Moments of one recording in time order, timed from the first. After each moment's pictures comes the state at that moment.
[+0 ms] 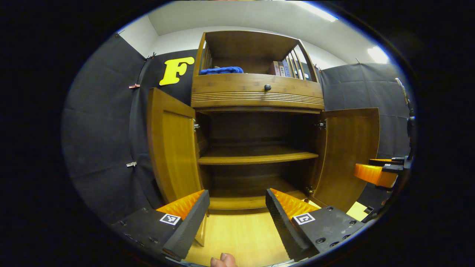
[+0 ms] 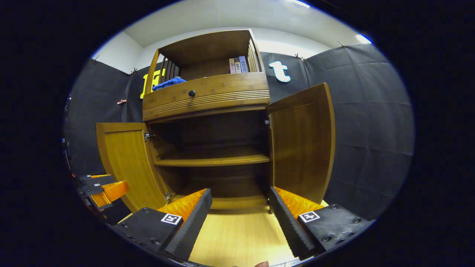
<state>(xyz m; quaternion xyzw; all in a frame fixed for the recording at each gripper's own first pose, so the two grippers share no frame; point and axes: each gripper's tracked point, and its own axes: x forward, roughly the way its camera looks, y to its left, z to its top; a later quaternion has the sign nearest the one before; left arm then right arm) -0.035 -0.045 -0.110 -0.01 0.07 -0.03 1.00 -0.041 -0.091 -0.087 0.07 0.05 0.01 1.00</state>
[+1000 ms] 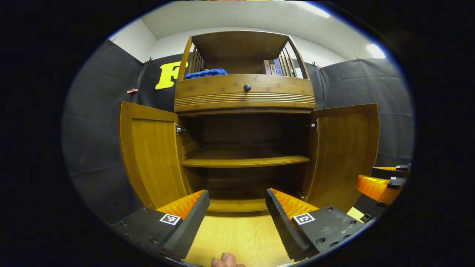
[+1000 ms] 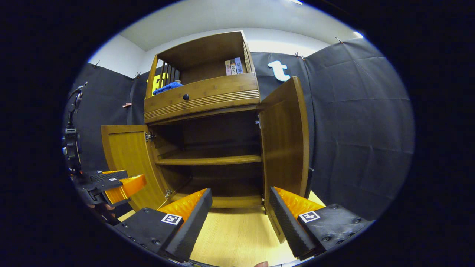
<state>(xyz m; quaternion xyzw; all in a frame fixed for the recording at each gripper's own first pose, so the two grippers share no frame) -0.030 -0.116 -0.103 -0.01 0.07 0.00 1.00 -0.050 -0.141 -0.089 0.07 0.05 0.04 1.00</state>
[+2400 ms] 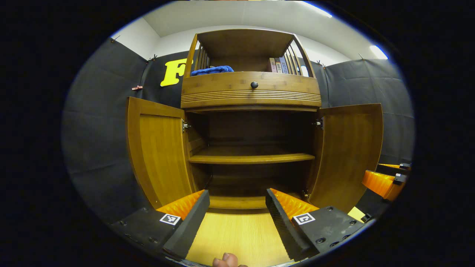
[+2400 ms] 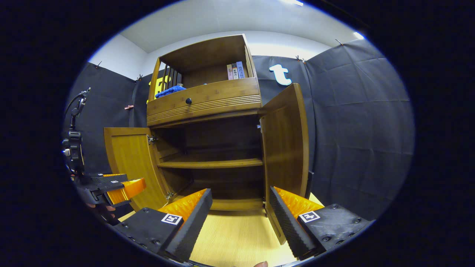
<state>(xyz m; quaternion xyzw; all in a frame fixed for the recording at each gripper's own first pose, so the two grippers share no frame) -0.036 -0.103 -0.108 -0.02 0.08 0.01 1.00 -0.056 -0.138 -0.083 0.07 0.03 0.04 1.00</state>
